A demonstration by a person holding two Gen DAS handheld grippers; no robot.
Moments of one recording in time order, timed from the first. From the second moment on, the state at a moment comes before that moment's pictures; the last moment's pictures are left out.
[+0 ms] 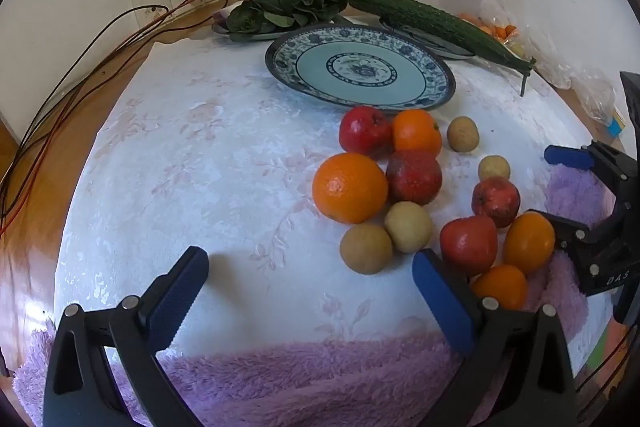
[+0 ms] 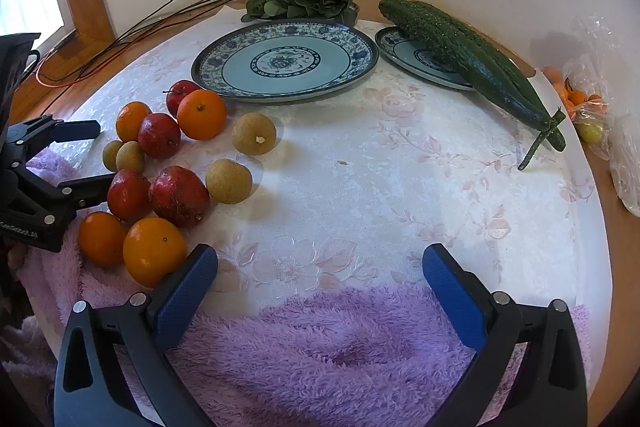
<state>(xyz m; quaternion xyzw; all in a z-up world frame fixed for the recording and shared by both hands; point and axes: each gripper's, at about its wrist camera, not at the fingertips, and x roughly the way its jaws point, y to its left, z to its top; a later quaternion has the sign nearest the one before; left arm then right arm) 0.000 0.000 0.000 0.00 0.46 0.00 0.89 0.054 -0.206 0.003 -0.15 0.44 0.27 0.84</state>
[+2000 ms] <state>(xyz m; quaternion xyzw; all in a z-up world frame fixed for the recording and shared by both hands) -0.002 0.001 0.002 0.00 0.45 0.00 0.89 0.054 -0.206 0.002 -0.15 0.44 0.27 0.84</state>
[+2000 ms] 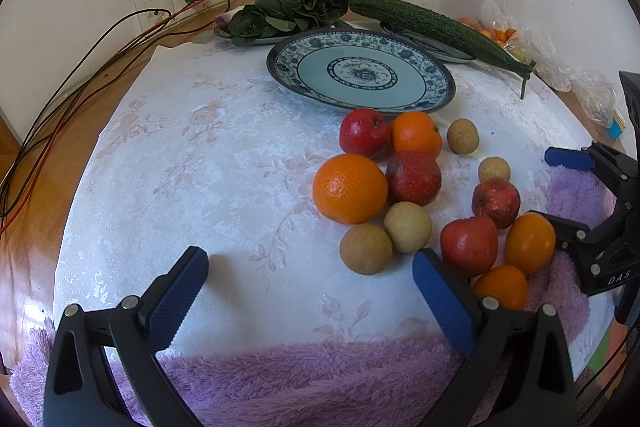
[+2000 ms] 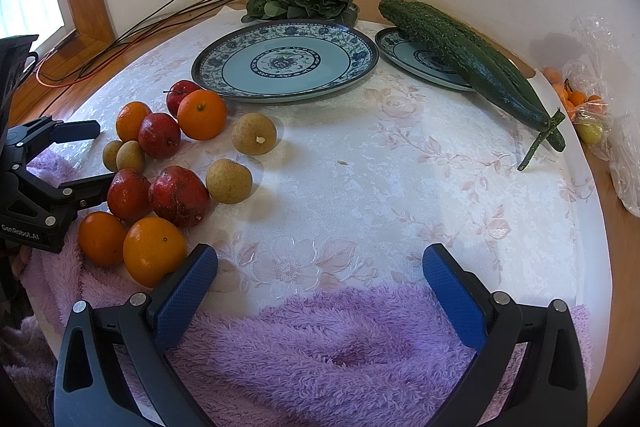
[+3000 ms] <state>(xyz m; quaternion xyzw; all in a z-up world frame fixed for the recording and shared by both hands) -0.001 0.002 0.003 0.00 0.46 0.00 0.89 0.054 -0.206 0.002 -0.15 0.44 0.27 0.84</state>
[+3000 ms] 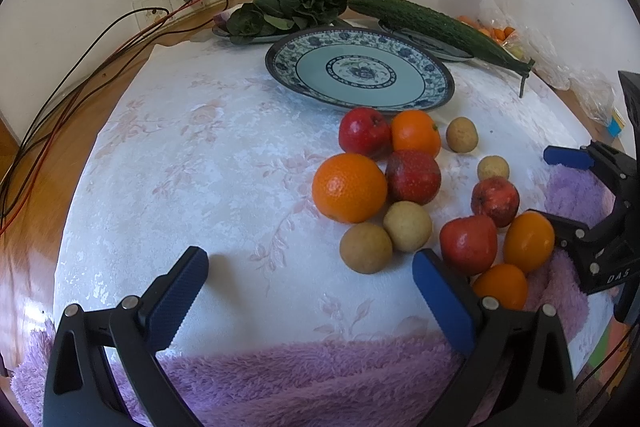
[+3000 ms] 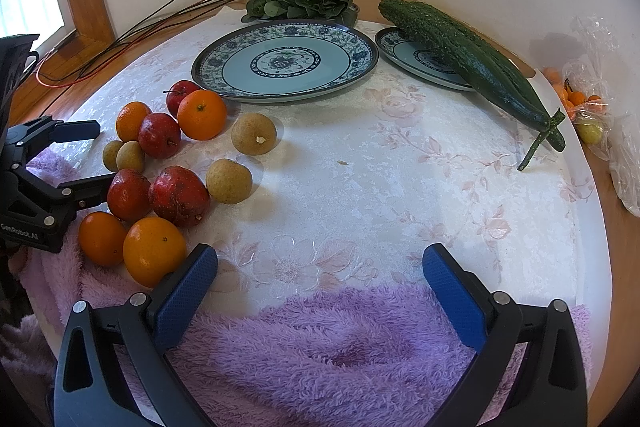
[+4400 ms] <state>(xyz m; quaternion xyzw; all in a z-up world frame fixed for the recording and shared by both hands) -0.005 -0.002 0.001 0.01 0.46 -0.01 0.89 0.054 -0.206 0.002 -0.15 0.44 0.27 0.84</state>
